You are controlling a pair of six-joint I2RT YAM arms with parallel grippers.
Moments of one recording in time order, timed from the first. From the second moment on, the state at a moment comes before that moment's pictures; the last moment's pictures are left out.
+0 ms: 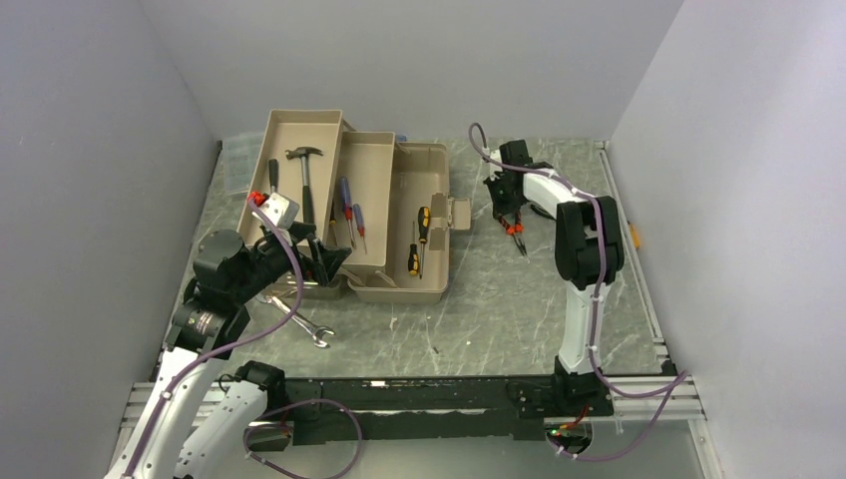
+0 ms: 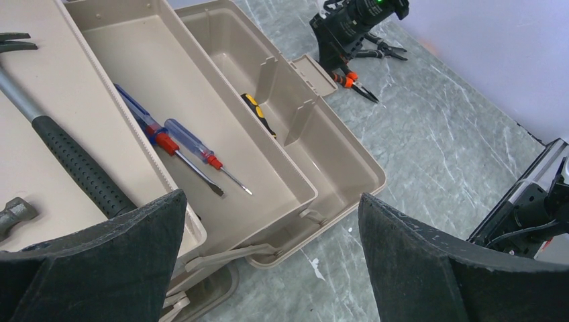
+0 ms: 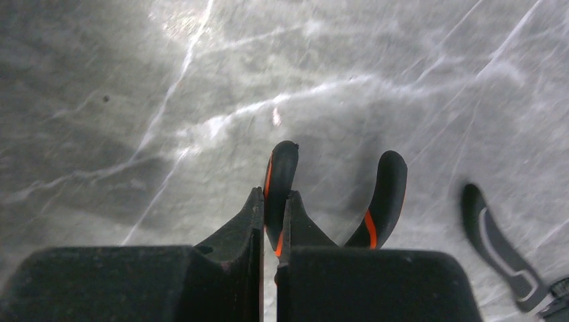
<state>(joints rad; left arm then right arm) -0.30 0.62 0.83 -0.36 0.40 -0.13 0.19 2.14 1.60 -0.52 -0.06 -0.17</state>
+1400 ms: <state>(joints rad) -0.30 0.60 0.83 -0.36 0.36 -0.13 0.53 1.72 1.22 0.11 -0.52 0.69</state>
